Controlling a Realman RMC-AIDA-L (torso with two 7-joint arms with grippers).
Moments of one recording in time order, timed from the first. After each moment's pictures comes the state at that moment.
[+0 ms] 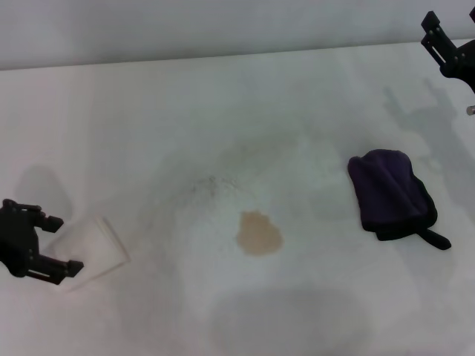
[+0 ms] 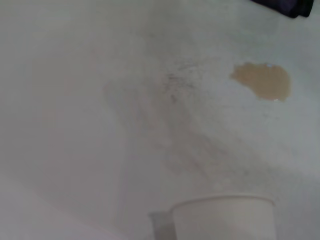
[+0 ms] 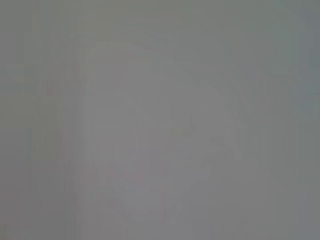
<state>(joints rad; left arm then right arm) -0.46 -2.01 1.08 1.11 2.37 1.58 -1.78 0.38 2.02 -1.68 -0.19 0.18 -1.22 0.35</state>
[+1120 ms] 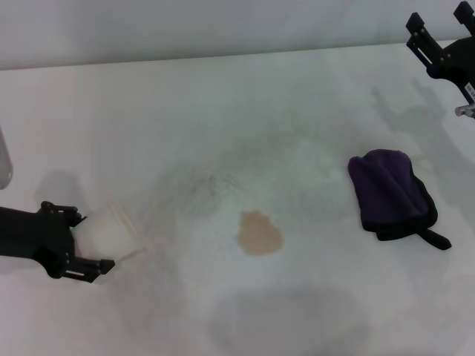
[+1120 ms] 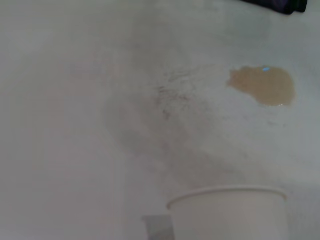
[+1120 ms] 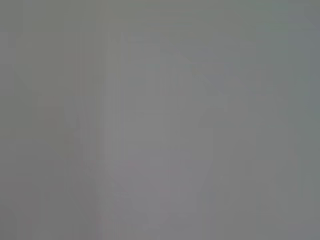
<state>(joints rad) -0.48 -2.06 1.08 0.96 2.36 1.43 -1.61 0.39 2.02 -1.72 -0.20 0.18 -1.22 0.35</state>
